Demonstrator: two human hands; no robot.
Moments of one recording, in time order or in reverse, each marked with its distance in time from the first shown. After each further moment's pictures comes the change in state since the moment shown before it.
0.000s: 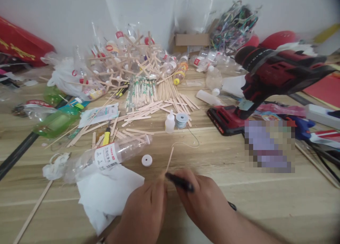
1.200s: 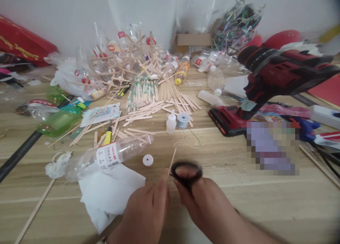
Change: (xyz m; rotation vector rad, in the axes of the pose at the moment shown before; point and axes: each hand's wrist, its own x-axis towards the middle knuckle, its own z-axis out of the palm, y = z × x) left_hand 0.002 0.002 -0.001 -0.008 0.038 0.035; right_hand 0.002 -0.006 -0.008 0.214 -0.129 0.148
